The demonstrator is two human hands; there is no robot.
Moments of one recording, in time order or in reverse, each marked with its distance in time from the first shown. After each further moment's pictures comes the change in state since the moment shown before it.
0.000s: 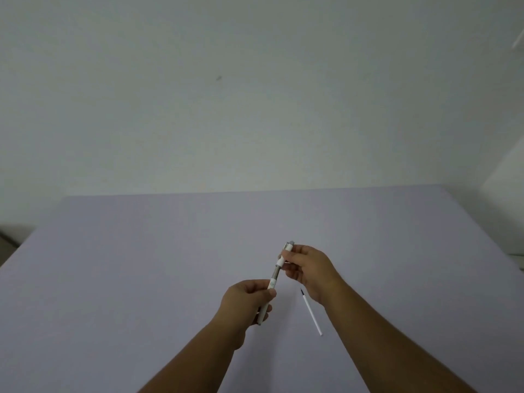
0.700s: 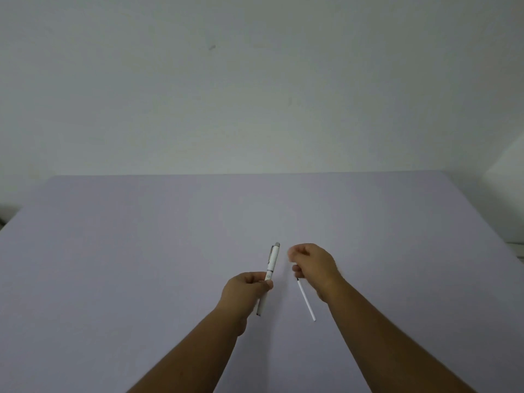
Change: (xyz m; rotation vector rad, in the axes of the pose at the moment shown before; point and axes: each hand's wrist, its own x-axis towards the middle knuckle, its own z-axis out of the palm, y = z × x) left_hand 0.026 -0.023 0.013 0.005 0.054 -0.057; right_hand 0.008 0.026 -0.023 -0.438 0.216 0.012
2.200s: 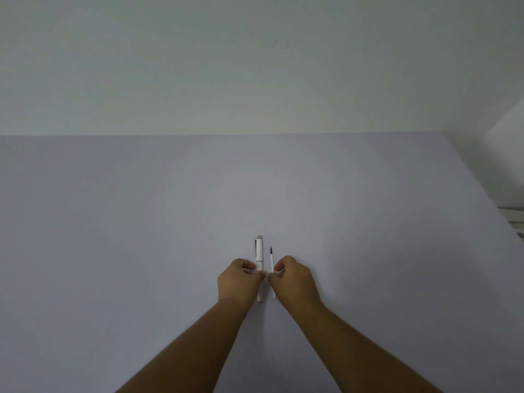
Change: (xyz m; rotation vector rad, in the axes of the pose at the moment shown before) left_hand 0.044 -0.065 0.046 0.374 0.218 -0.003; right_hand -0.012 0.093 0.026 -0.457 0.023 0.009
